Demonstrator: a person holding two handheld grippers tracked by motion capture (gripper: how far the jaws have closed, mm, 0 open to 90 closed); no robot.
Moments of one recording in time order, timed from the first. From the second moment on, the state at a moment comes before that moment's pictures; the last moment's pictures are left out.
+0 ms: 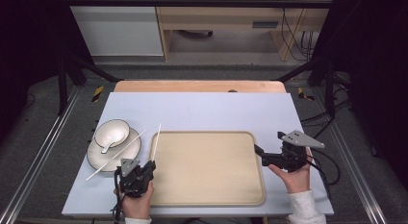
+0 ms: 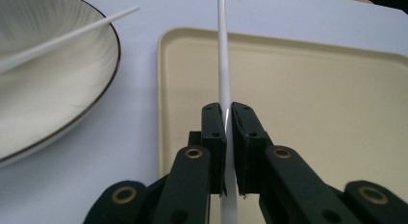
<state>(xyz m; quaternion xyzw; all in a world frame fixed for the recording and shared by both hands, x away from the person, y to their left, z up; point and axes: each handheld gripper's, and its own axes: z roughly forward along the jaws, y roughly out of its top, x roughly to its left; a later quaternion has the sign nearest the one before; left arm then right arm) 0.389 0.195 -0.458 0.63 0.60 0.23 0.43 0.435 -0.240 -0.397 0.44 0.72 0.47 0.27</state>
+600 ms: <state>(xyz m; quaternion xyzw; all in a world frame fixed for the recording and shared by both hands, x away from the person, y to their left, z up) 0.395 0.186 -0.480 0.64 0.62 0.22 0.39 0.438 -0.236 -0.401 0.43 0.72 0.46 0.26</state>
